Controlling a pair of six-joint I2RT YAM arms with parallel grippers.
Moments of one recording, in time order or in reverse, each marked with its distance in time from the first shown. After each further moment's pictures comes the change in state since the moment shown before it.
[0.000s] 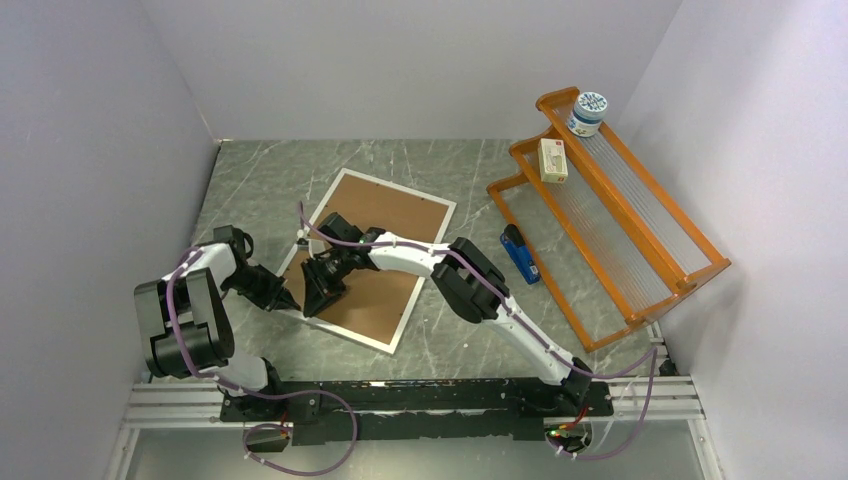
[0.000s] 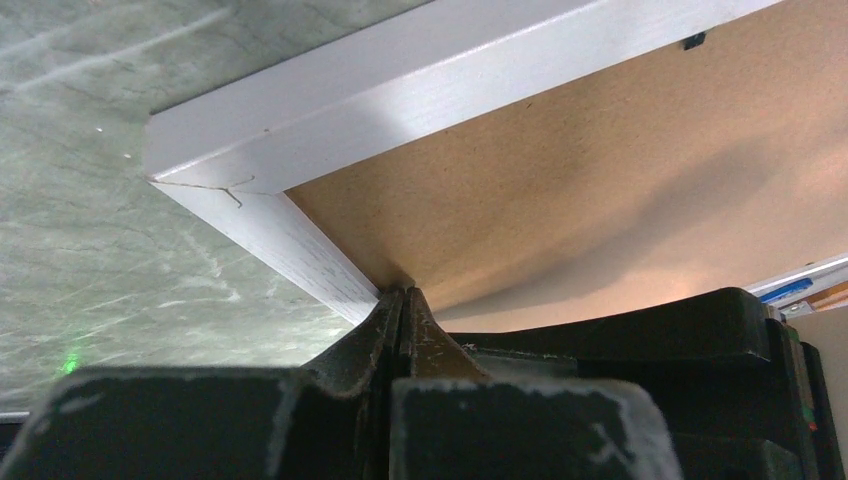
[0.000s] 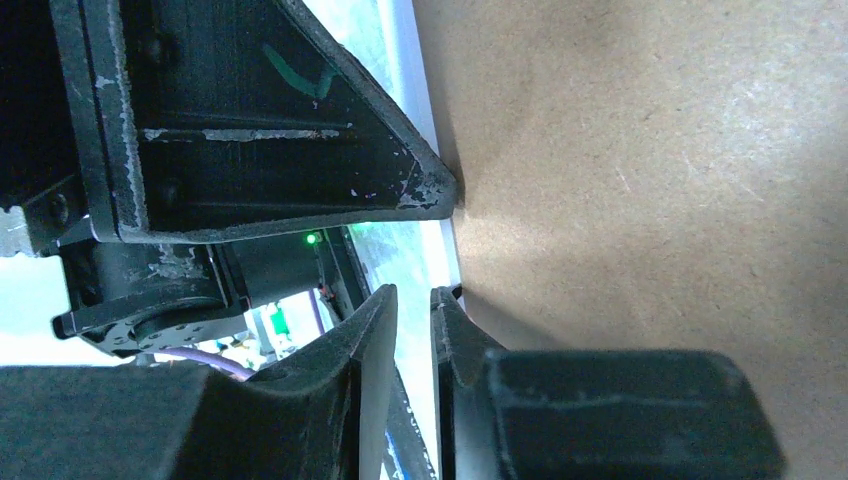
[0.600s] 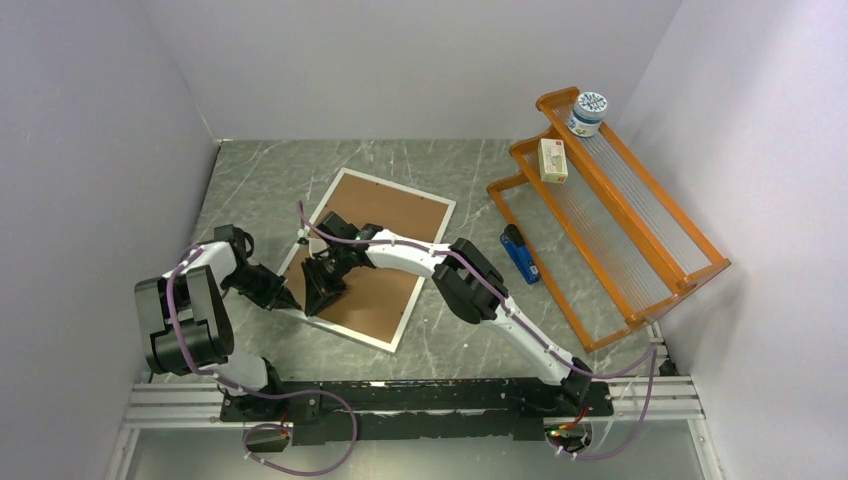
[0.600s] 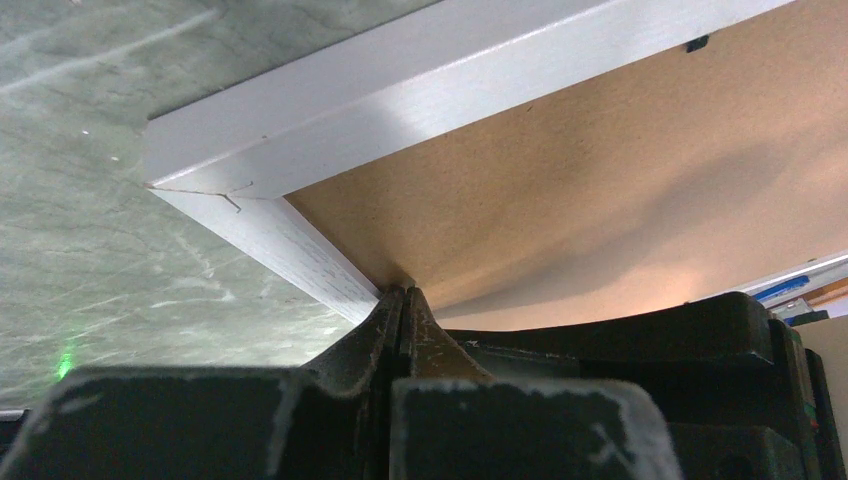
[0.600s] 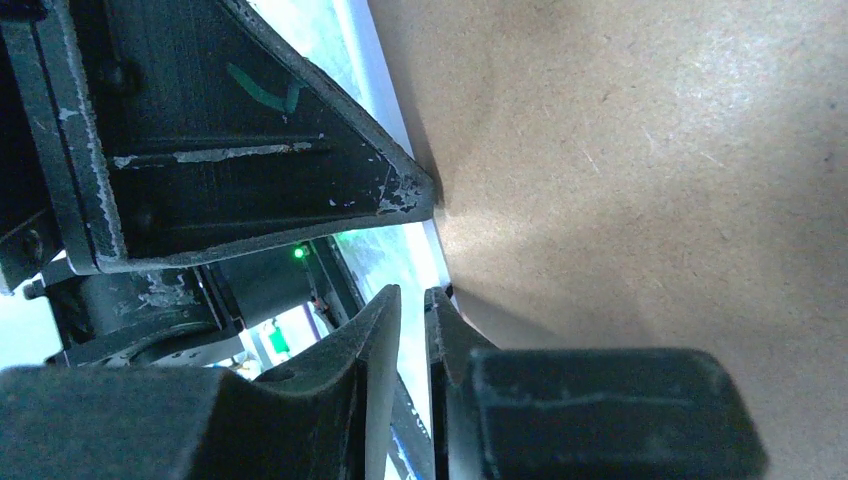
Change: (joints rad) left arm 0.000 0.018 0.011 -0.008 0.008 -0.003; right arm 0.002 0.017 0.073 -0.140 0.089 0.001
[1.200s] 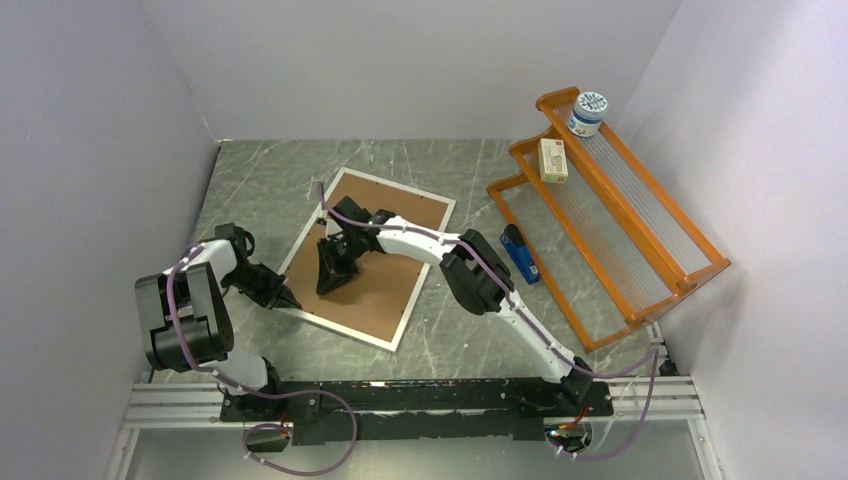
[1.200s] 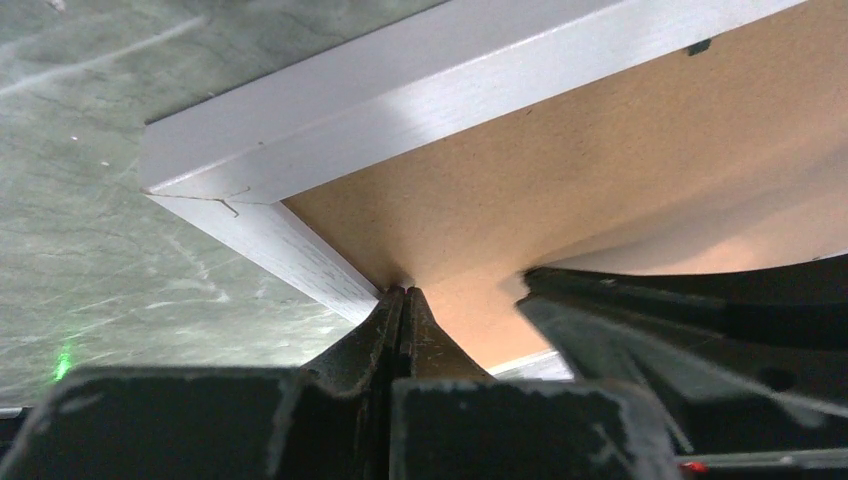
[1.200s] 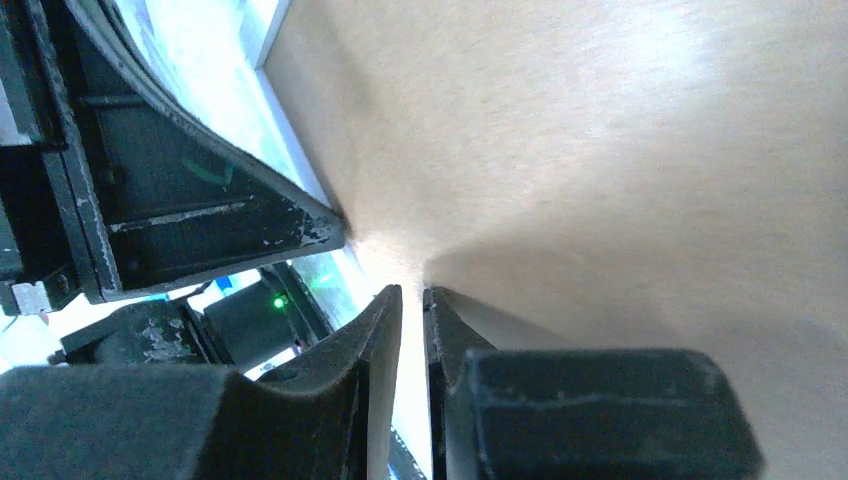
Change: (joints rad) left arm -0.002 0.019 0.014 -0.008 0.001 0.000; right arm -0.062 -0.001 0.013 -0.034 0.108 0.043
